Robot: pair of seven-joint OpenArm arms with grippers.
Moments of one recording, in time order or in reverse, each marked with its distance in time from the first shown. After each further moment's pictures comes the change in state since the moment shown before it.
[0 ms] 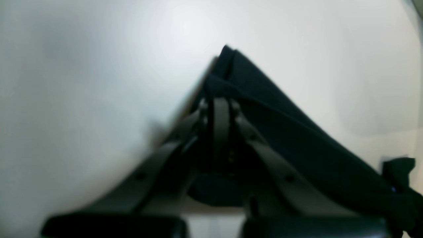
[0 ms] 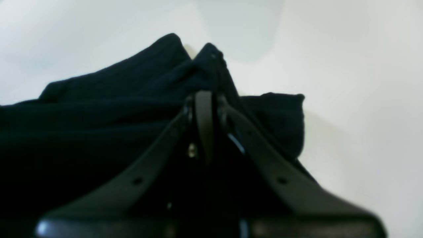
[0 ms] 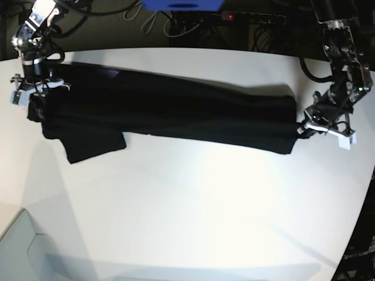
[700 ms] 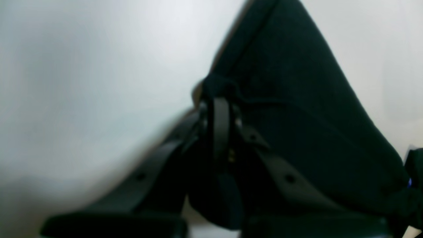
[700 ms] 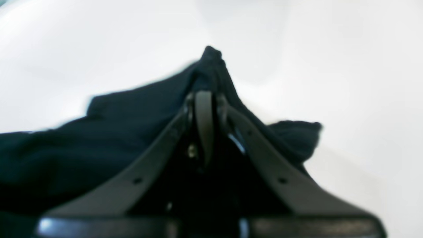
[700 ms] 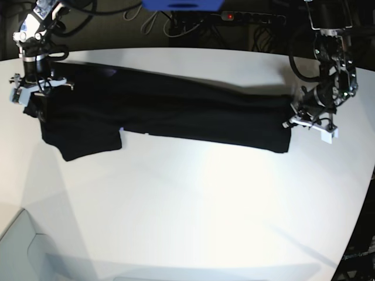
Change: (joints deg) left arm -3.3 -0.3 6.5 -11.0 -0.2 -0.1 -1.4; right arm -3.1 -4.0 -0.2 9.0 1.1 0.0 0.2
